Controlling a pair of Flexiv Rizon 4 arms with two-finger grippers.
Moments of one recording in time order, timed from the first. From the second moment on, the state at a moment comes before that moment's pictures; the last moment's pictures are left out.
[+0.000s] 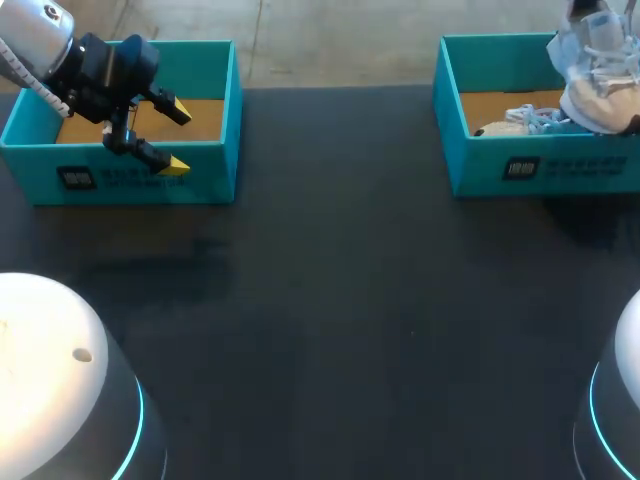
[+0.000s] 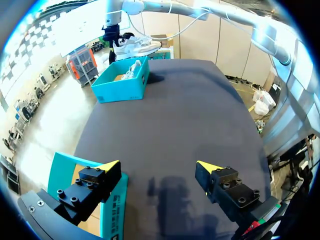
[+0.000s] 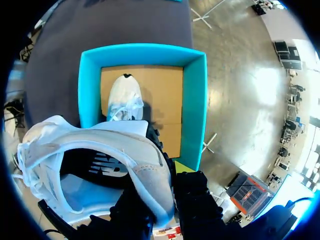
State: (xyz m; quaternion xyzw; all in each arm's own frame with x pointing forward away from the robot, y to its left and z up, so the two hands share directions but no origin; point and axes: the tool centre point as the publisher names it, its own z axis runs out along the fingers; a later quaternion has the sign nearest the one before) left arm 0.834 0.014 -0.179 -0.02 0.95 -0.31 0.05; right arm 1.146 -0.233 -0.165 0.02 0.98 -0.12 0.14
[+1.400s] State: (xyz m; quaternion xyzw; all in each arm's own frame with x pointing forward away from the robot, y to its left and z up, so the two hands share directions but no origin) left arm 0.834 0.014 -0.179 -0.02 0.95 -0.31 0.05; right arm 1.184 -0.290 -0.169 0.13 0.97 -0.13 0.13
